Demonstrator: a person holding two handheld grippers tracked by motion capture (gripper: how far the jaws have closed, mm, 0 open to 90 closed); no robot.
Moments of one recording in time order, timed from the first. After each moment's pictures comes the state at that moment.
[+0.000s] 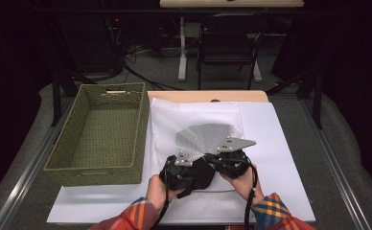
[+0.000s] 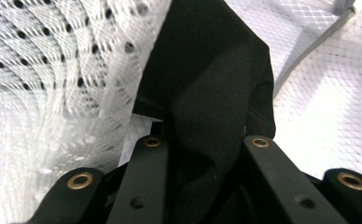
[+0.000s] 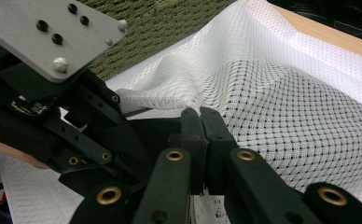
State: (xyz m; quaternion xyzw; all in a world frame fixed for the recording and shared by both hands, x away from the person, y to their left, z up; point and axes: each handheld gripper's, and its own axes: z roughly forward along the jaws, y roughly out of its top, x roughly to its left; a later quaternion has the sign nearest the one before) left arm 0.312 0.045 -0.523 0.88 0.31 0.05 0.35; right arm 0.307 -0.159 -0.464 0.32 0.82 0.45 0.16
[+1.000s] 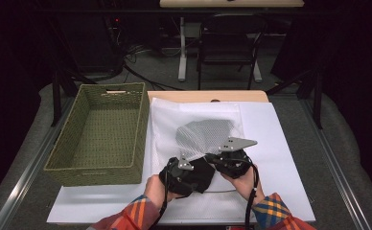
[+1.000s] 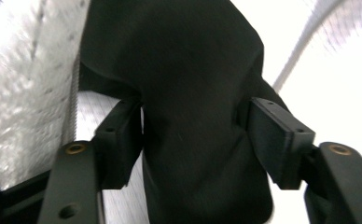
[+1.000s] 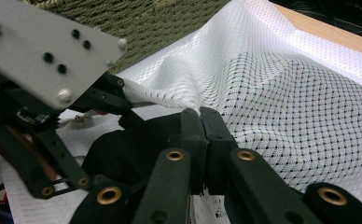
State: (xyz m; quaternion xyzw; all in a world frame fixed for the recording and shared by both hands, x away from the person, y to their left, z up) left arm 0.306 0.047 -0.526 0.91 0.27 0.07 0.30; right arm 0.307 -0.161 -0.464 0.32 0.82 0.45 0.15
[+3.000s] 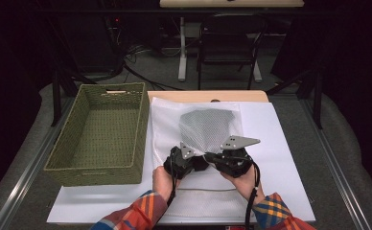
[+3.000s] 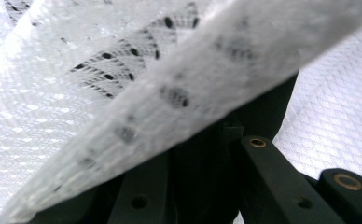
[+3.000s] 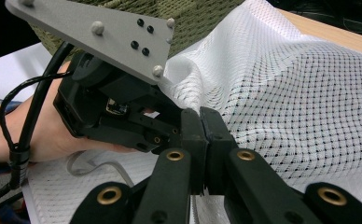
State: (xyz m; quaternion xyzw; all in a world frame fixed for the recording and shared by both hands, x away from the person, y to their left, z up) left arm 0.340 0.031 -0.534 0.85 0.35 0.19 0.34; right arm 0.308 -0.163 -0.460 0.33 0.81 0.47 0.13
